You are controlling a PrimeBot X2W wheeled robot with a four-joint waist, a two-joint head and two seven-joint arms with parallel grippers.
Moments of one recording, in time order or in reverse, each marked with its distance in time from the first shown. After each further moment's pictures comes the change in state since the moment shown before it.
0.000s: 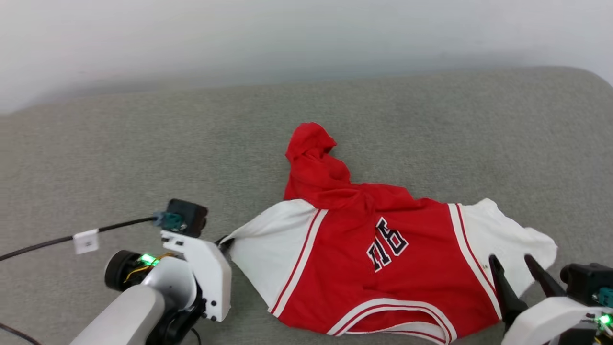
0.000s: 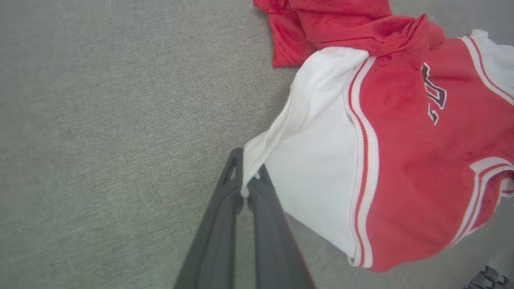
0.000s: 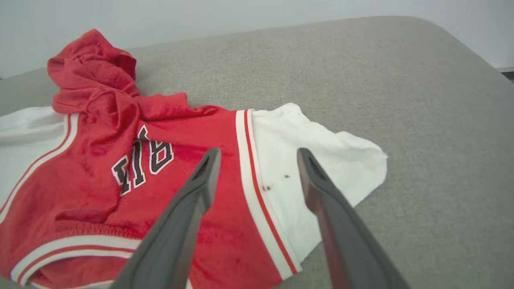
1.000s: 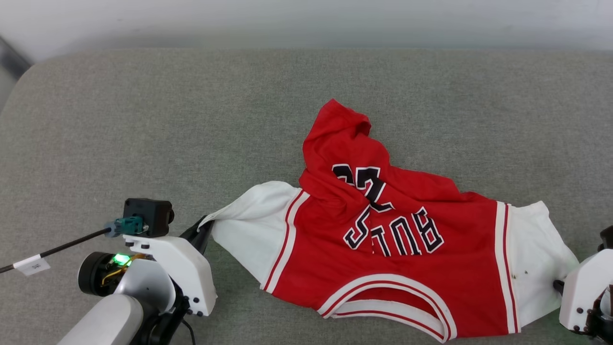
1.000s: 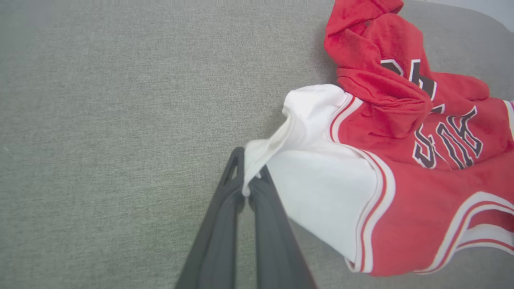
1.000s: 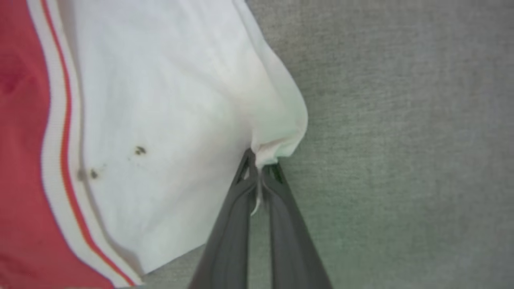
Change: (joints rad) left arm 0.102 0.061 0.108 -0.210 -0.020 0.120 -0.097; right arm -0.218 -0.170 -0.136 0.287 0.086 -0.001 0.630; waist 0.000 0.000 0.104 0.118
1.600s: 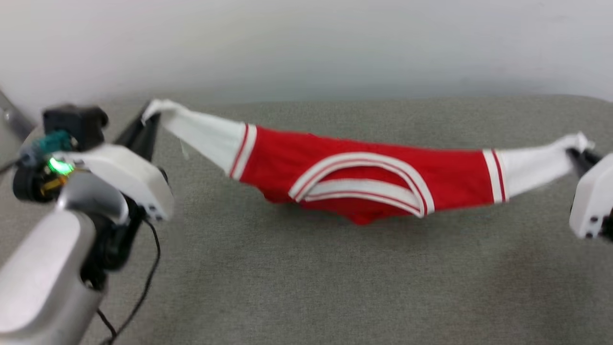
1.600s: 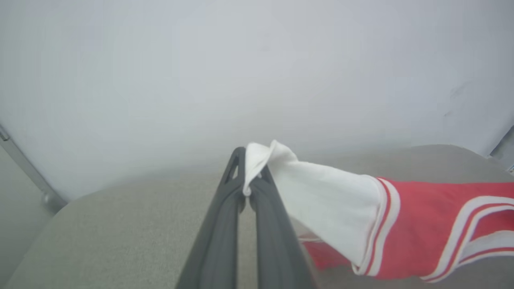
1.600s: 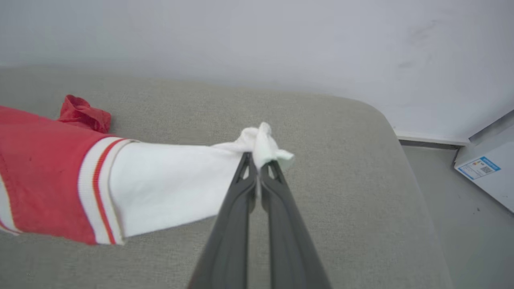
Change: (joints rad) left arm -0.228 0.020 0.107 0.063 0.045 -0.034 -0.123; right arm -0.221 -0.073 0.108 -0.256 -0.040 0.001 -0.086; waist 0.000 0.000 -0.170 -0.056
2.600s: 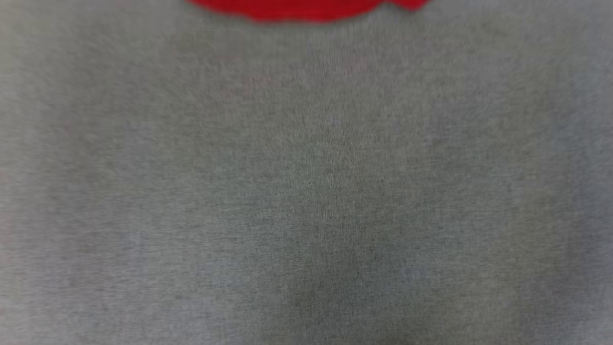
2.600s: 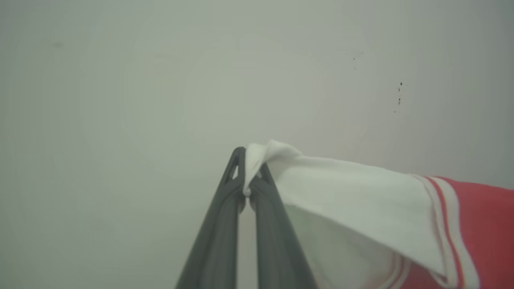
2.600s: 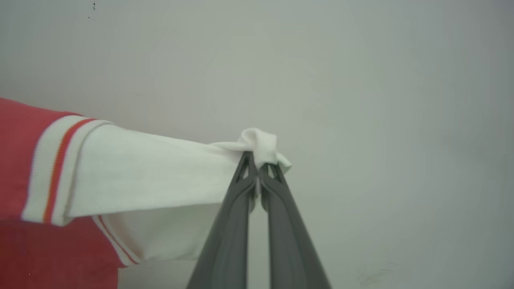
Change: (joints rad) left arm -1.073 -0.048 0.125 0.591 0.079 -0.194 -0.215; right arm -1.140 -0.064 0.148 0.500 -0.146 0.000 -0.489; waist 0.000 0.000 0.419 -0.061
